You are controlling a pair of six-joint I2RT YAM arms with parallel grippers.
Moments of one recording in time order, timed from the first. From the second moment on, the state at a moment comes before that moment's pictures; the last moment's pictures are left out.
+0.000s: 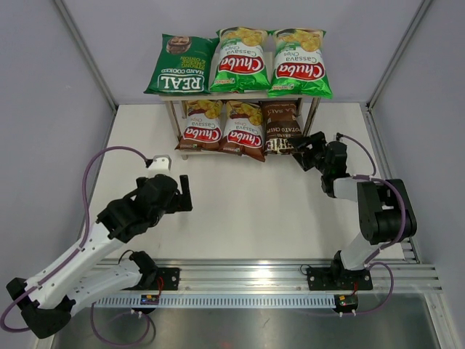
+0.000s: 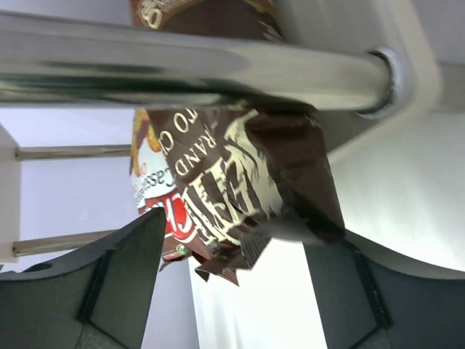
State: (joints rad) left arm -0.77 0.79 0.89 -0.88 -0.50 -0.62; right arm 0.09 1.66 0.69 0.72 -0.30 1.21
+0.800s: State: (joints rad) left arm -0.44 0.64 0.91 -0.86 -0.48 -0.44; right arm 0.09 1.64 0.65 0.61 -0.27 1.19
